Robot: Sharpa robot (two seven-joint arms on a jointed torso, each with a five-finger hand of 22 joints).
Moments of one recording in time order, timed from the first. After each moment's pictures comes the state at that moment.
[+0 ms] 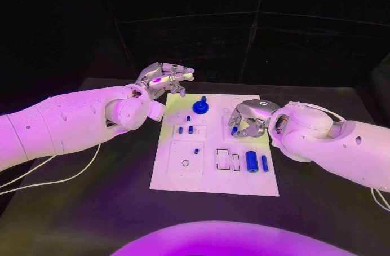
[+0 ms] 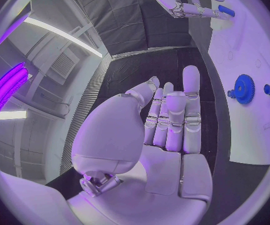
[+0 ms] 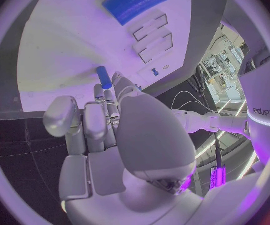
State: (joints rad) left arm 1.23 -0.81 -0.09 1.39 -0.03 -0.21 0.37; left_hand 1.34 -0.07 0.37 -0.05 0.07 1.01 0.16 0.14 0.07 1.09 0.09 0.27 0.10 1.24 0.01 1.15 0.70 0.17 1.22 0.11 0.59 0.78; right arm 1.17 -0.76 -0.03 1.61 -1.64 -0.09 -0.25; right_hand 1.54 -0.09 0.12 0.17 0.18 0.97 0.15 0.08 0.07 1.09 0.08 0.21 0.06 1.47 0.01 1.25 1.06 0.09 1.37 0.11 1.27 1.01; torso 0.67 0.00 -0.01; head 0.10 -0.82
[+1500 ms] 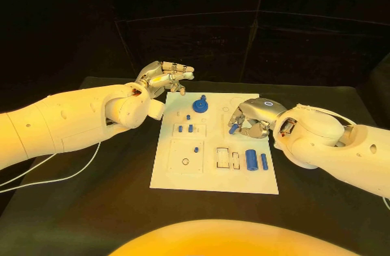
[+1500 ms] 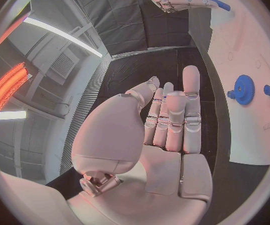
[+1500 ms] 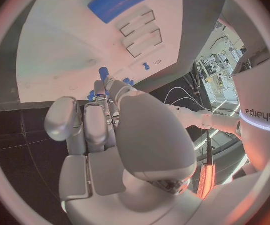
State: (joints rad) left arm 1.23 -0.81 -0.09 1.39 -0.03 -0.20 0.36; left_hand 1.34 -0.07 0.37 -0.05 0.07 1.01 0.16 0.14 0.07 1.09 0.09 0.27 0.10 1.24 0.01 1.15 0.70 0.17 1.22 0.11 0.59 0.78; right arm 1.16 -0.83 -0.03 1.72 -1.67 -0.18 -0.25; right_hand 1.56 -0.08 0.37 0.09 0.13 1.11 0.13 0.09 0.07 1.25 0.06 0.14 0.08 1.46 -0.02 1.28 1.08 0.09 1.39 0.09 1.28 1.04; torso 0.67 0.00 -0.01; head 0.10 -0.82
